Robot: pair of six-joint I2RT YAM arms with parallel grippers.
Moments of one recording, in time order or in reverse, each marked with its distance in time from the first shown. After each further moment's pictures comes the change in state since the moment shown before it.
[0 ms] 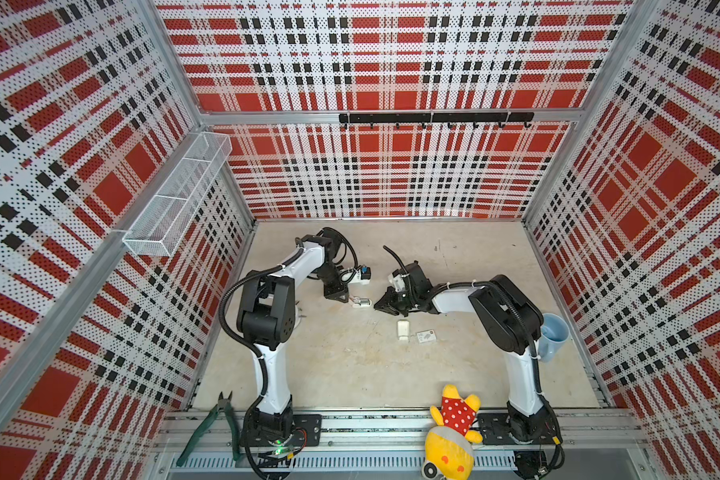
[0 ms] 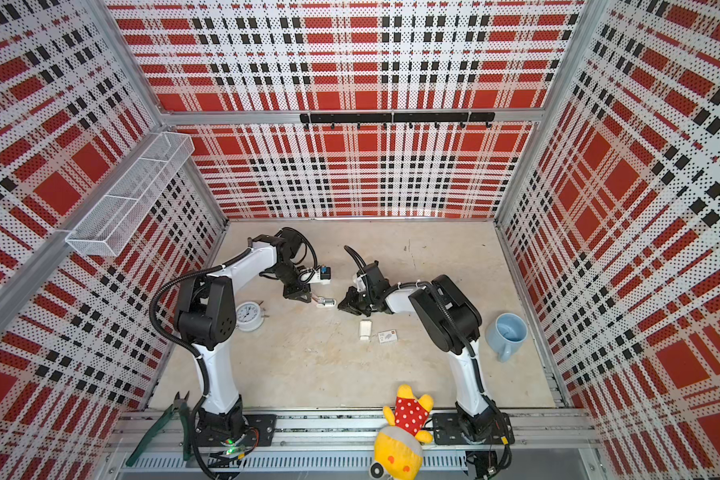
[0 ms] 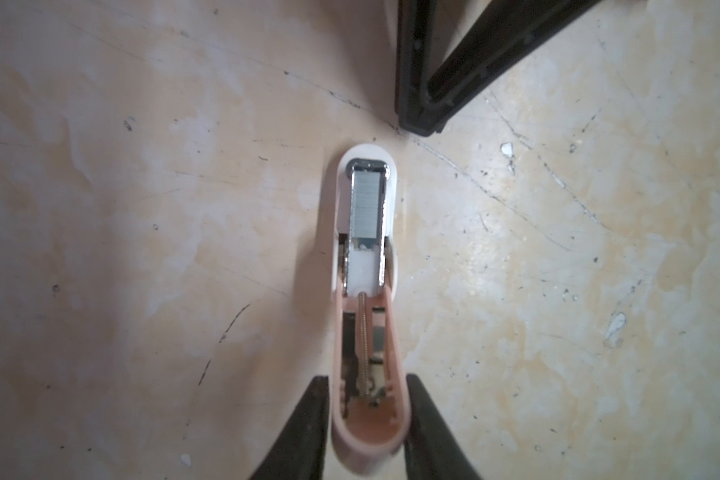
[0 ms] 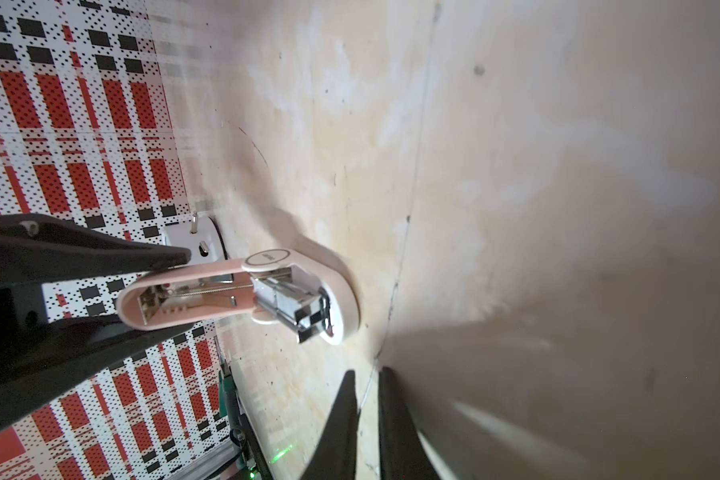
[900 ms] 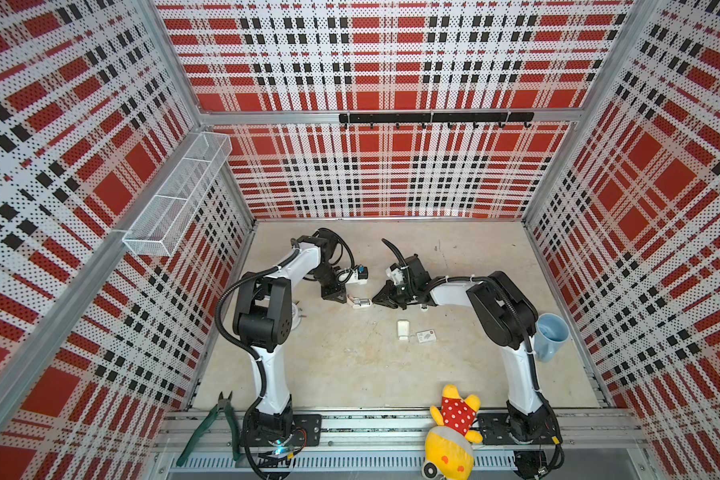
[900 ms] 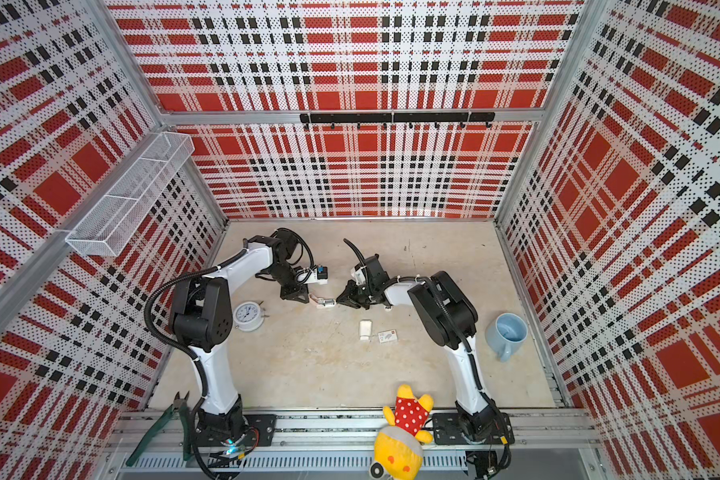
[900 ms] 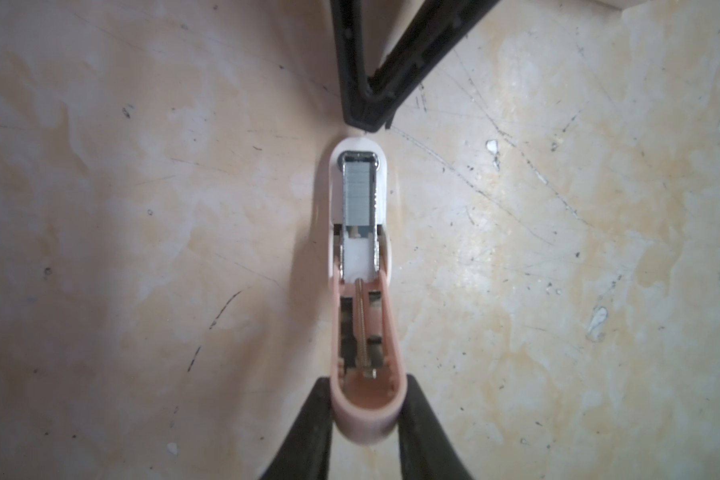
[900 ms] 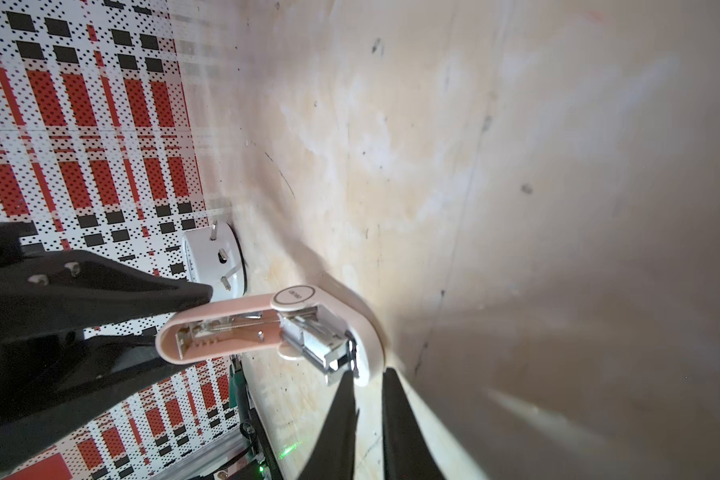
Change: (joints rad) left arm 0.011 -0.027 -0.030 -0.001 0.030 0.002; right arm -0.026 0.062 0.107 -0.041 -0.070 -0.033
